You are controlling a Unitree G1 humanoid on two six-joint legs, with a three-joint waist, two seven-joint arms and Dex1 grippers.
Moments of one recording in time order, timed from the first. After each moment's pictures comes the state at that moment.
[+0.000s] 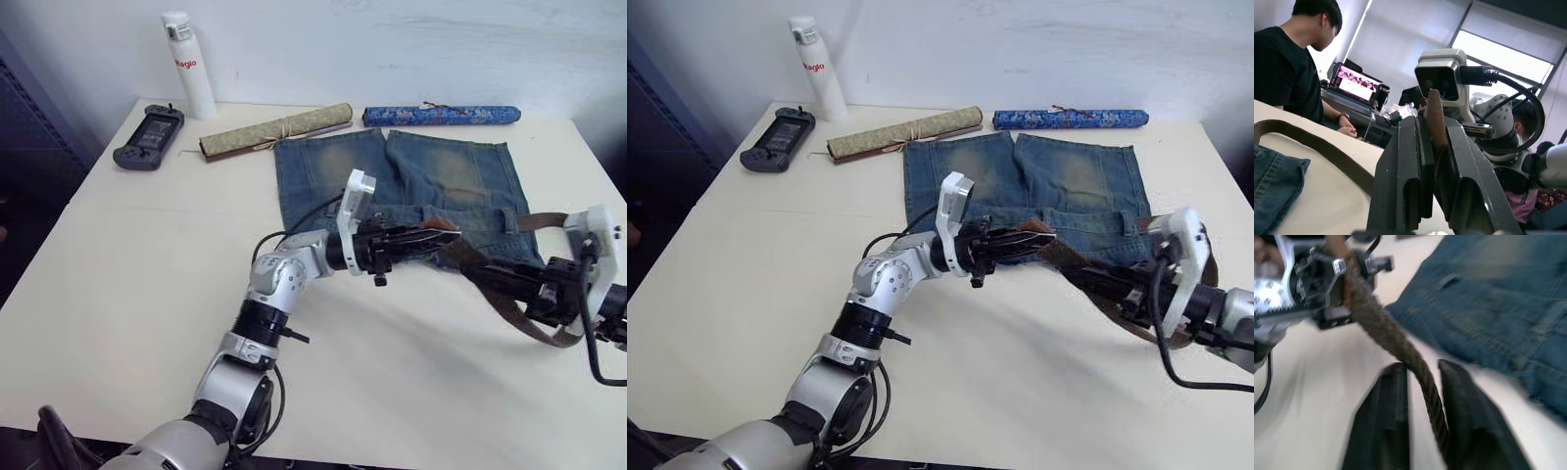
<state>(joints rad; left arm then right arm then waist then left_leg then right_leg) -0.86 -0.14 -0.08 0.35 -0.58 0.59 -1.01 0.00 -0.92 -0.72 -0.51 1.30 1.05 0.52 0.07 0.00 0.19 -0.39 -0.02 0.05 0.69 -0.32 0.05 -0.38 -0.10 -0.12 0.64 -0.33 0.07</state>
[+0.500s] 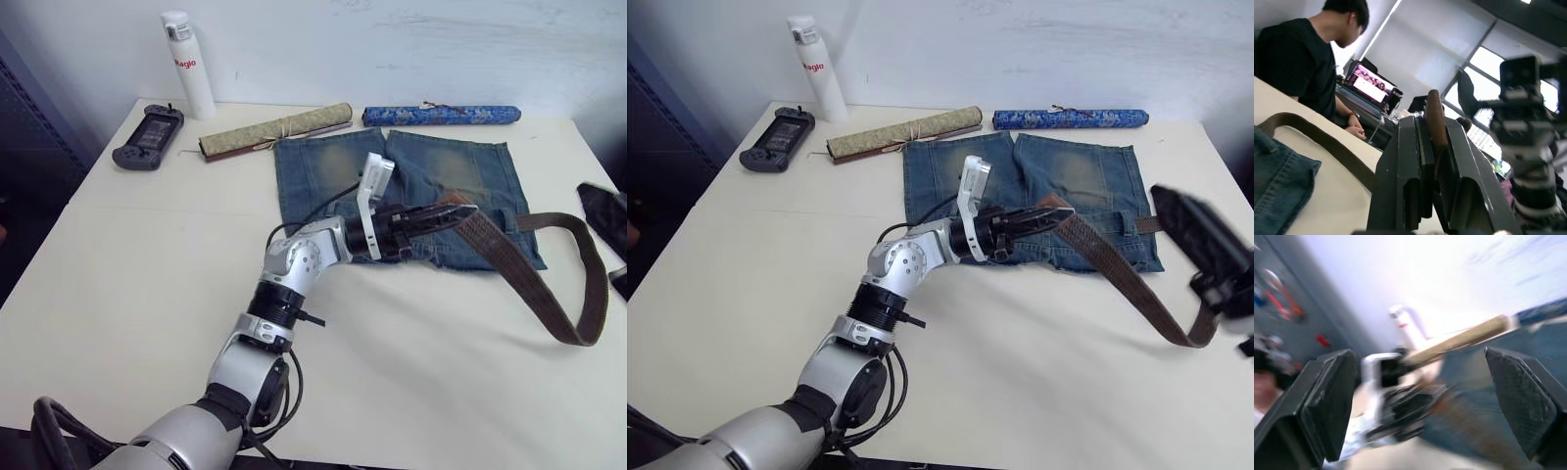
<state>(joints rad) -0.98 -0.17 0.04 0.49 -0.63 0.69 -0.84 0.24 -0.63 -0.82 -0.79 1.94 0.66 0.07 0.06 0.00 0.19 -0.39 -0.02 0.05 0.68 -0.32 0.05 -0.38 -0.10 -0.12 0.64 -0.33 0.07</state>
